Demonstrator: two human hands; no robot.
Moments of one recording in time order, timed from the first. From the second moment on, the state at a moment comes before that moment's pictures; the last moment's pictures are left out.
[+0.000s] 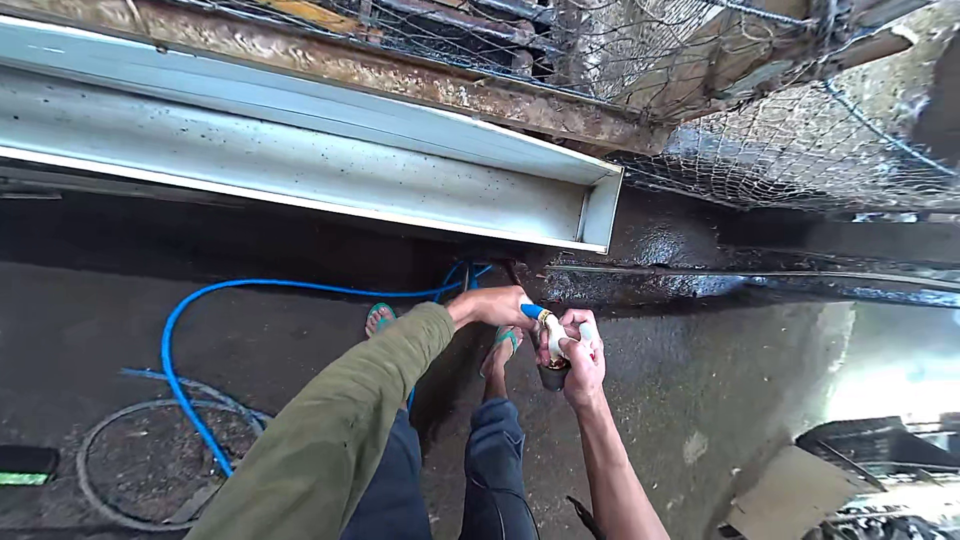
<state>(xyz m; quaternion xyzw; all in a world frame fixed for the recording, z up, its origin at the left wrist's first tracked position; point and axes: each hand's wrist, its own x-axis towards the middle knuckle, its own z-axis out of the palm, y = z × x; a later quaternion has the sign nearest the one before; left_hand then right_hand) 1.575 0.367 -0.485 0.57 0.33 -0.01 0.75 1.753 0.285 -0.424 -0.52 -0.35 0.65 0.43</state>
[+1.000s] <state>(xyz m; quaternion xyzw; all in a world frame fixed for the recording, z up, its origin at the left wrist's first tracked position) 1.606 0.353 -0.497 0.67 0.39 0.07 0.63 1.751 0.283 -0.414 -0.61 -0.40 0.56 0.40</state>
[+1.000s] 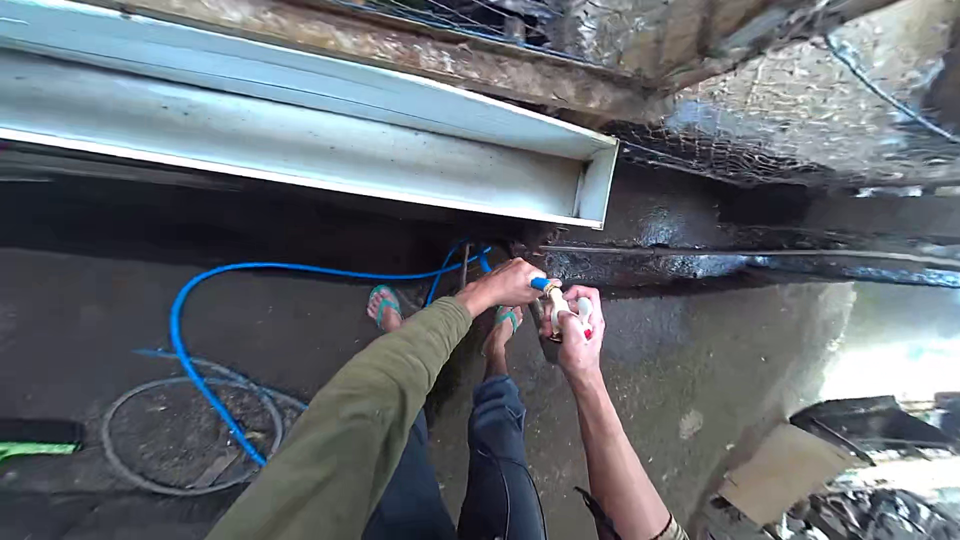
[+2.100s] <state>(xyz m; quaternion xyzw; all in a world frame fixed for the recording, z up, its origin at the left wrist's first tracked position) 1.592 0.361 -0.491 0.59 0.22 0.01 0.78 1.765 0.270 -0.421 -0.53 -0.37 0.63 0.43</state>
